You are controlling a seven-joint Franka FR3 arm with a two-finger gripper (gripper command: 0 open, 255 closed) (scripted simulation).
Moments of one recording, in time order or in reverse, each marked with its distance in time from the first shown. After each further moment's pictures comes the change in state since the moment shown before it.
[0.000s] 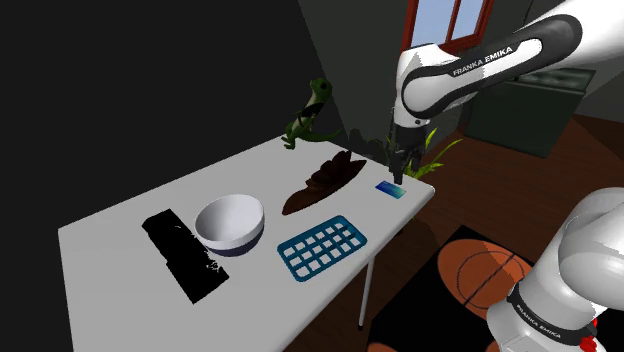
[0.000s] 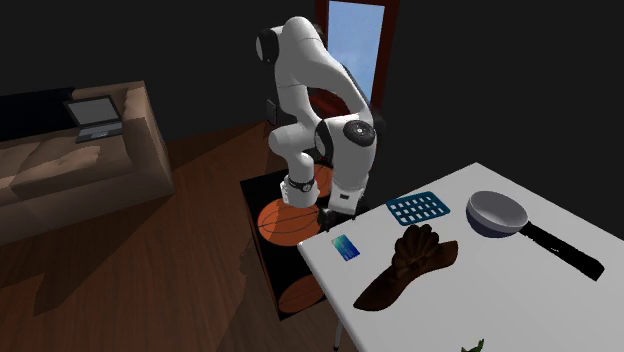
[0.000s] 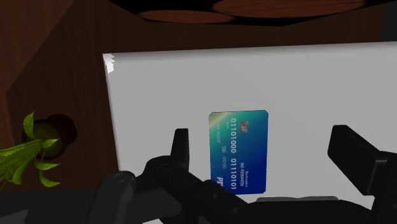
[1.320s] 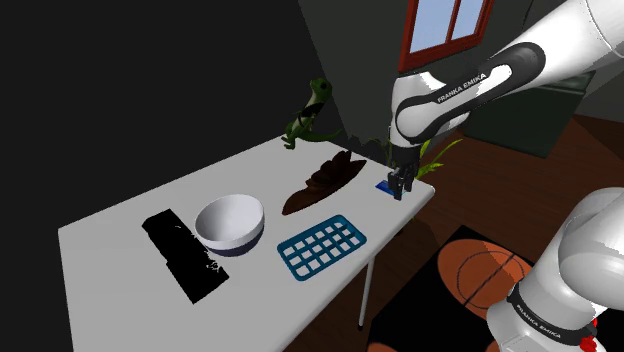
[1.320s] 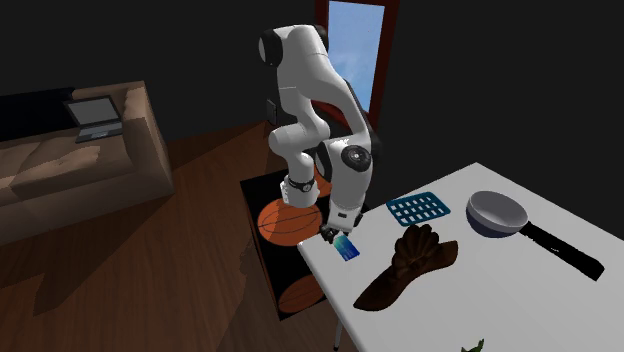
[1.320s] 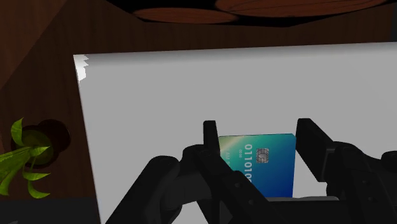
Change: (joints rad) arm 0.001 0.103 -0.011 -0.066 0.008 0.158 -0.015
